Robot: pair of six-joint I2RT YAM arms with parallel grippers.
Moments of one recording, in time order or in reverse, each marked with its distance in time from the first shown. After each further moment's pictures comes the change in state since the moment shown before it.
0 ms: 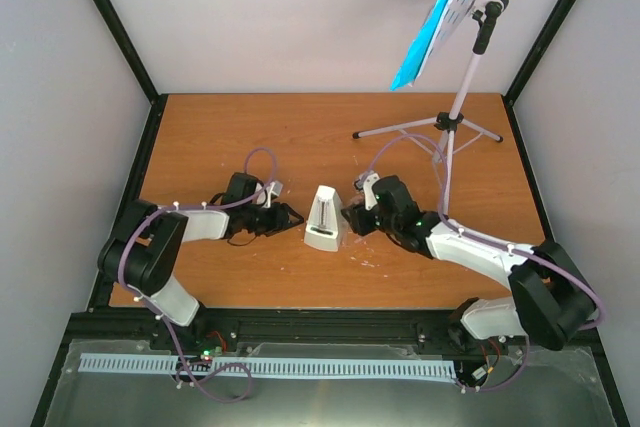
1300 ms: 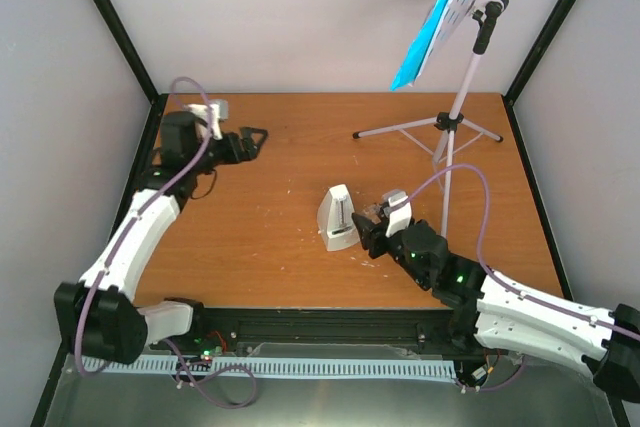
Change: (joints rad) left arm 0.174 -0.363 0.399 -0.357 -0.193 0.197; right arm 0.280 -0.546 -0.195 0.056 0.404 0.063
